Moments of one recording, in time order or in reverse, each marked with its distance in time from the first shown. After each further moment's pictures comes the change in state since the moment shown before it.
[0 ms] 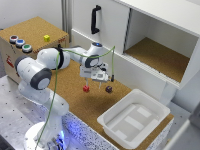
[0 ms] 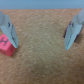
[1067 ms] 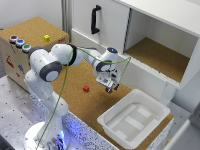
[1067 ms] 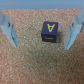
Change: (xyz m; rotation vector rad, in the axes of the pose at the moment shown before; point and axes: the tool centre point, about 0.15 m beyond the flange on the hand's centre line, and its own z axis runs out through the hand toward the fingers) arm 0.028 0.032 0.022 0.091 0.021 0.252
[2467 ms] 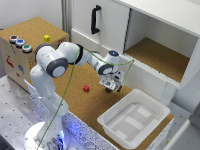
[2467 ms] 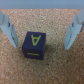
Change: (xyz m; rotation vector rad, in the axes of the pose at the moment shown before) arm 0.058 0.030 0.036 -0.045 0.090 0.039
